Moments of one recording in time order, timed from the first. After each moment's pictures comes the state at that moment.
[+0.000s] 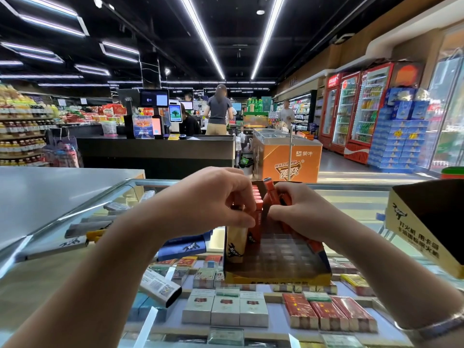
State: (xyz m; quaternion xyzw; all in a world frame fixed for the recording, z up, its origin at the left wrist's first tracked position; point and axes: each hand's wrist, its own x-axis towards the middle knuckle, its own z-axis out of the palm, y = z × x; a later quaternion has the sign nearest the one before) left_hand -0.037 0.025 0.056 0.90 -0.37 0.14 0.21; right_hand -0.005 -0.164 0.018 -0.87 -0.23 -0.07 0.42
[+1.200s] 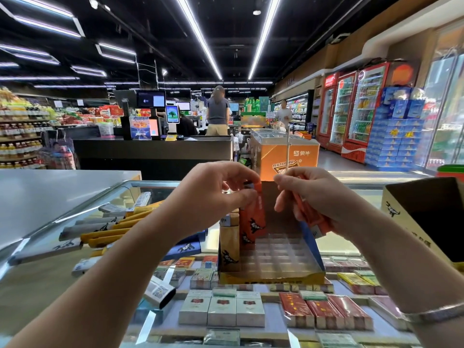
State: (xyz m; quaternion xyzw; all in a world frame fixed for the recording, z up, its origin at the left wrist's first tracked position) left_hand -0.022 0.014 0.043 0.84 -0.35 0.23 0.35; right_hand -0.009 -0.185 0.039 -0.77 -0.18 -0.01 0.61
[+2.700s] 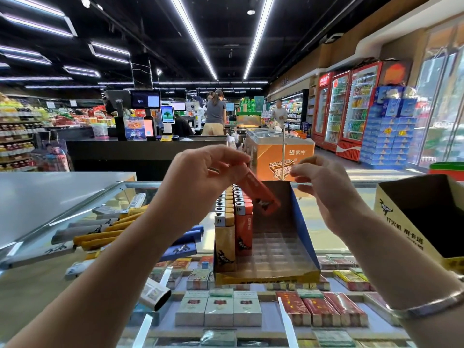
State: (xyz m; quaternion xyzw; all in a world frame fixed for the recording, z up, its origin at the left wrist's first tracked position) left_hand -0.030 0.010 0.050 0.78 -0.32 0.32 0.43; right_hand 0.008 -0.191 0.033 -0.71 -0.08 -0.20 0.67
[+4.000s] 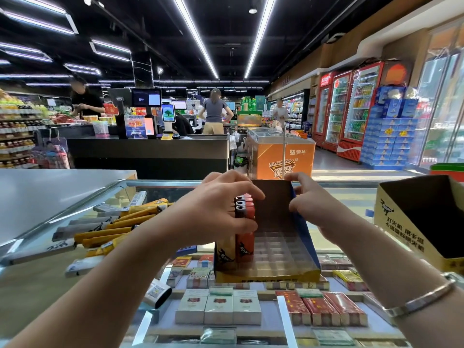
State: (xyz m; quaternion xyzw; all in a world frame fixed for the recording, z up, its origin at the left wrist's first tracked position) left_hand -0.021 0.008 0.033 0.92 -0.31 0.10 0.23; right_hand 0.026 -0.192 0.008 -0.82 -0.05 -0.05 0.57
